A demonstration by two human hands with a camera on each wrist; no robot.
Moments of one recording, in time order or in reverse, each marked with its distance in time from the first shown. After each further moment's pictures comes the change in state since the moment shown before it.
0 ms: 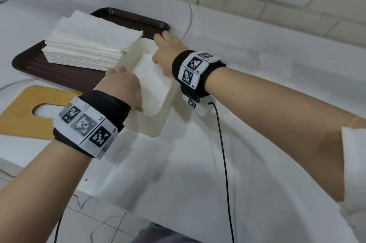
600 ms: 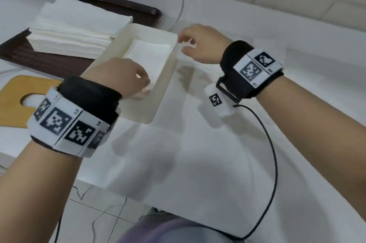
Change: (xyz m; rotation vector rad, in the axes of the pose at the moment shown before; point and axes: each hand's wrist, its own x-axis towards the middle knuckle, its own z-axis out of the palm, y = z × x) left_hand -0.029 0.022 -0.015 -0.178 -0.041 0.068; right_hand -0.076 0.053 -0.001 0.578 0.021 0.186
